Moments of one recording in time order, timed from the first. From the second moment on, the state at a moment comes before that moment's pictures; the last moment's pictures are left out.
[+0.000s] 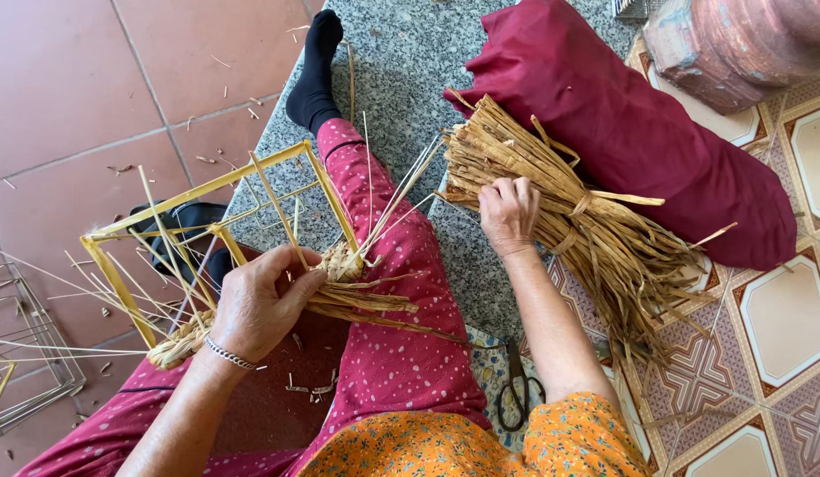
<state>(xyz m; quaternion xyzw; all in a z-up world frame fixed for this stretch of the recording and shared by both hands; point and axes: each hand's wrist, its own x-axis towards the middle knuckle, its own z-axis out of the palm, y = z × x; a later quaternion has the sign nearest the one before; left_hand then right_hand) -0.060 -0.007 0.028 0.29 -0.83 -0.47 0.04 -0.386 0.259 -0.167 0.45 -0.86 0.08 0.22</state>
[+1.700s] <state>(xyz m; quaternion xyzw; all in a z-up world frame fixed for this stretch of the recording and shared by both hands) -0.060 0.017 0.006 0.23 -0.85 -0.42 0.23 -0.184 0.175 0.030 0.58 -0.73 0.36 -0.08</state>
